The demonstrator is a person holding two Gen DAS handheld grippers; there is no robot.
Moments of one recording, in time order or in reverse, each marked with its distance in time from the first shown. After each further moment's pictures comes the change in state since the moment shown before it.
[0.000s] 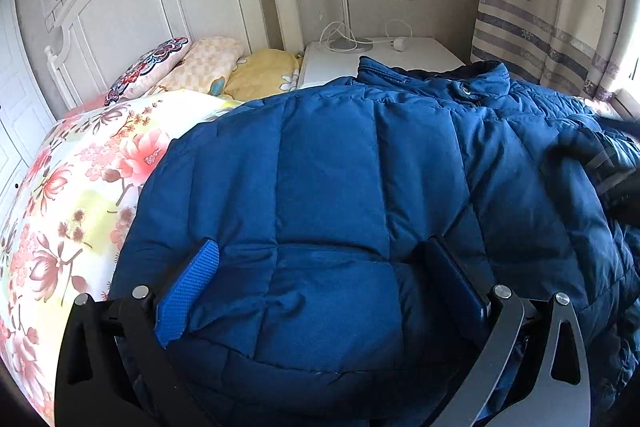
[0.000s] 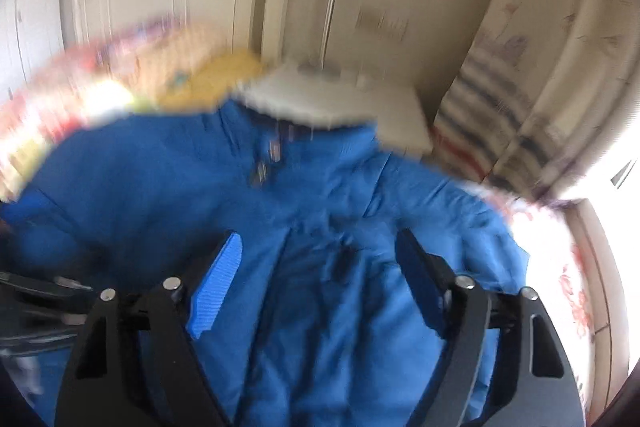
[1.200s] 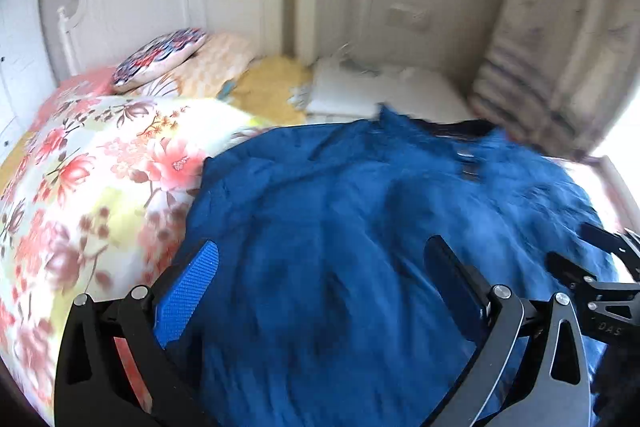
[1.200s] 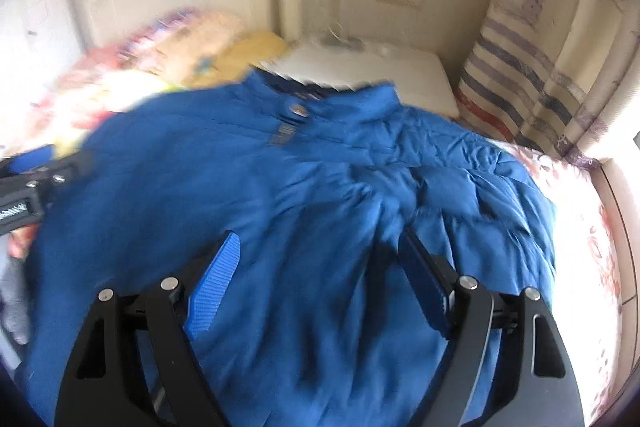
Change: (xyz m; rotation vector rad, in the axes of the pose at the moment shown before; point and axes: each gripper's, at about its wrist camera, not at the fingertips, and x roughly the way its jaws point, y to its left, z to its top) left arm -0.061 0.036 0.016 -0.140 -0.033 -0.087; right arm -0.061 -0.010 -0.024 0.091 -0.007 0.177
